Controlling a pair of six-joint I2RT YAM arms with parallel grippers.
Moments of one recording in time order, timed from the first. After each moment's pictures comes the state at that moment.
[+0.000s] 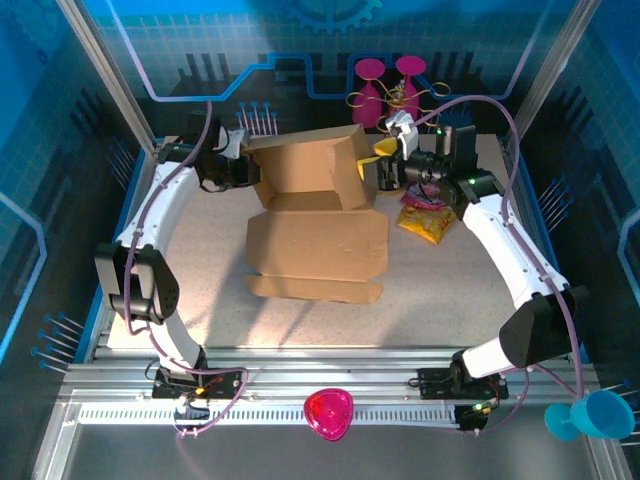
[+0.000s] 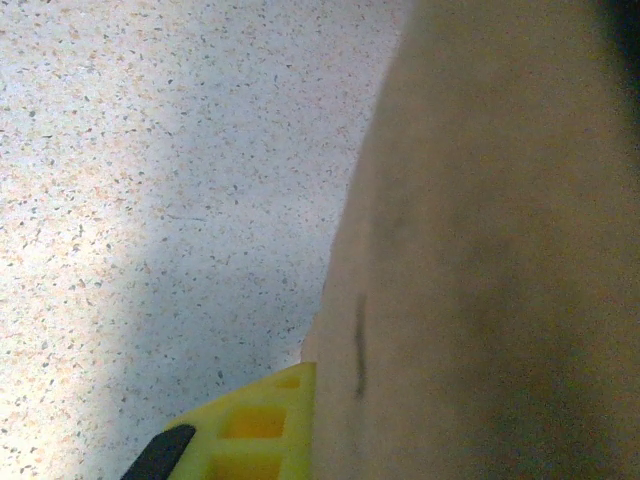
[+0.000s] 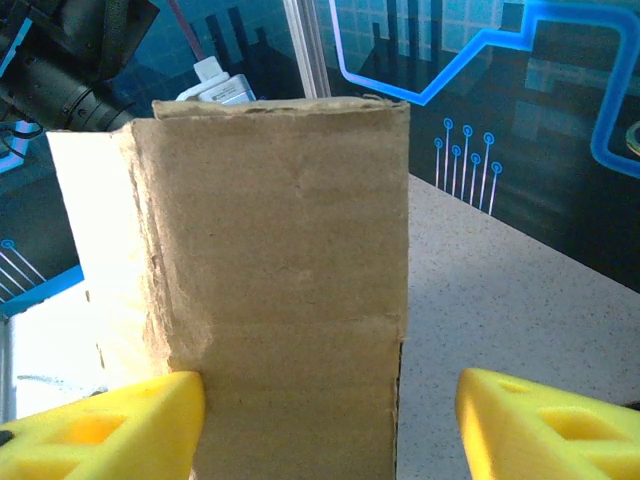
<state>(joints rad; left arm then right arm) -0.07 1.74 1.66 -0.87 0.45 -0.21 0.25 1.46 1.42 -0.34 -0.70 -0.08</state>
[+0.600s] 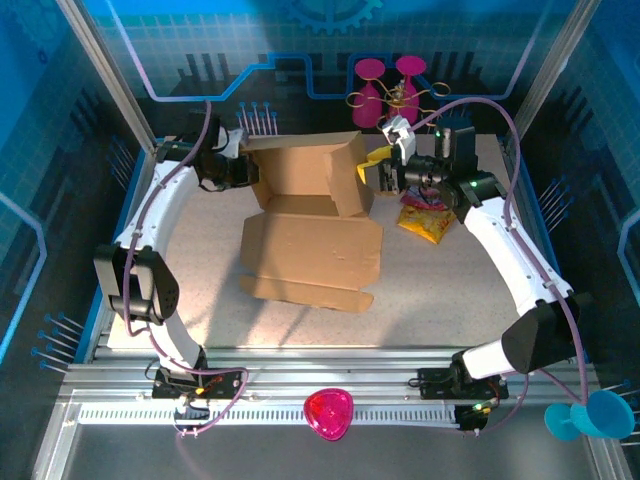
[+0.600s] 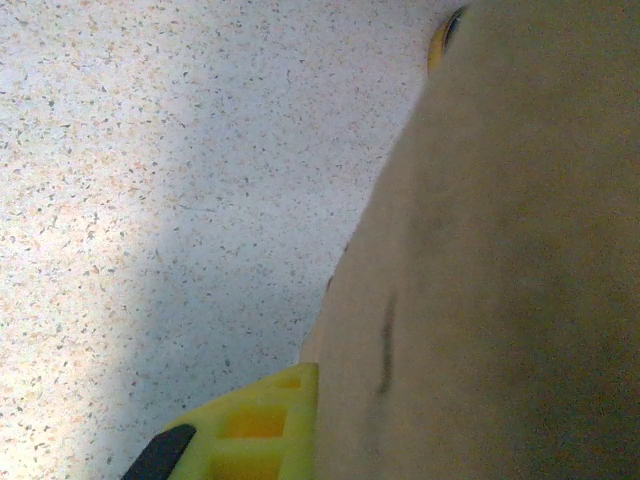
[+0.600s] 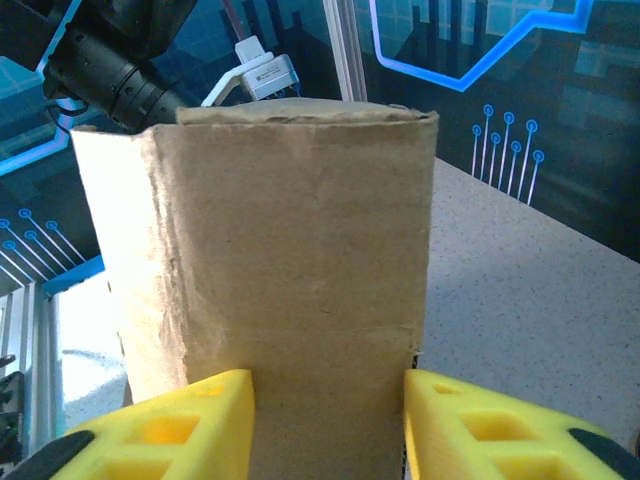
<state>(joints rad) -0.07 1.74 1.68 -0.91 0.42 -0.21 0.27 1.43 1.42 -0.41 -0.75 -0.09</state>
